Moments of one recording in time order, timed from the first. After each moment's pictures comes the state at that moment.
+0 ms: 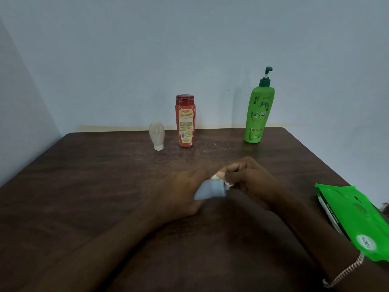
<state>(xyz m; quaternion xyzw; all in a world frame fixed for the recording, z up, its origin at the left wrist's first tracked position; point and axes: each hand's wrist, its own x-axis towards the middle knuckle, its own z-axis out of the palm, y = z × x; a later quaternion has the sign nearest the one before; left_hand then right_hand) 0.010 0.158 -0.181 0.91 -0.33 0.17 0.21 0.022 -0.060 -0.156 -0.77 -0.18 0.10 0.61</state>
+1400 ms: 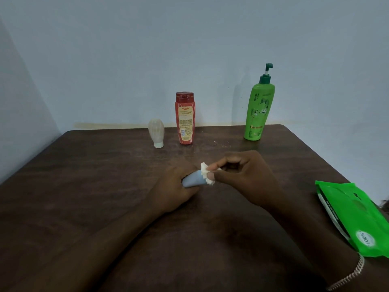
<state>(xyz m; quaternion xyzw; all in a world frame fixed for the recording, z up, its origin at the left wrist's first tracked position) 0.023 0.168 -0.198 0.90 -0.21 0.11 0.36 0.004 -0.050 -0.145 -0.82 -0.25 -0.09 0.50</state>
